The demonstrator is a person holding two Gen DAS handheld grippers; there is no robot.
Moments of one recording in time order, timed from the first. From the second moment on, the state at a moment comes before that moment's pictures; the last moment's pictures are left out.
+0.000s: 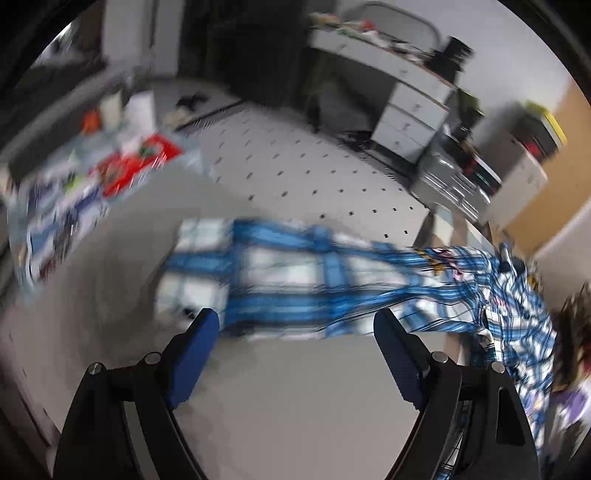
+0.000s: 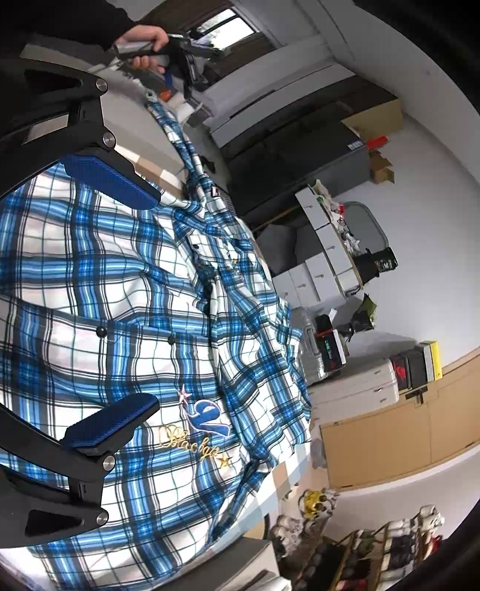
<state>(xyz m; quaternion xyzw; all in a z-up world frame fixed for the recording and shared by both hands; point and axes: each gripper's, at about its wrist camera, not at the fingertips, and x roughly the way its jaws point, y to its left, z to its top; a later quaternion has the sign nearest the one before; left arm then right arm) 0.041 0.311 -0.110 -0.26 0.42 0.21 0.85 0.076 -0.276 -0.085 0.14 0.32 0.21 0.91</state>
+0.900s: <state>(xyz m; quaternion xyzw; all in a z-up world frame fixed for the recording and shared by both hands) 0.054 0.336 -0.092 -0.28 0.32 0.23 0.87 0.081 -0.268 -0.096 0.11 0.34 0.20 0.91</state>
